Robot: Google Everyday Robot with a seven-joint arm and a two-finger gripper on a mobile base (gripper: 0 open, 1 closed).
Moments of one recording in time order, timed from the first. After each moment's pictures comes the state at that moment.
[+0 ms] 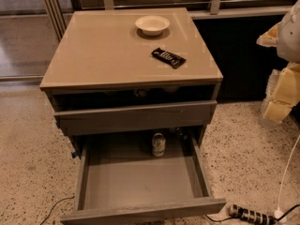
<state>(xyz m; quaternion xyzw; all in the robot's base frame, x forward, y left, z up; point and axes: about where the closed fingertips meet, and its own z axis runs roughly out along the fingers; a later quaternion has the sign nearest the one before) 0.438 -0.217 0.977 -0.60 0.78 -0.03 0.16</state>
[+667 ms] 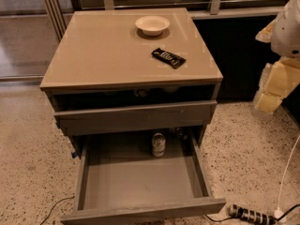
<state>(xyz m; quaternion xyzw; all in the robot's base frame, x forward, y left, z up) 0.460 -0.216 0.975 -0.59 0.79 -0.04 0.17</state>
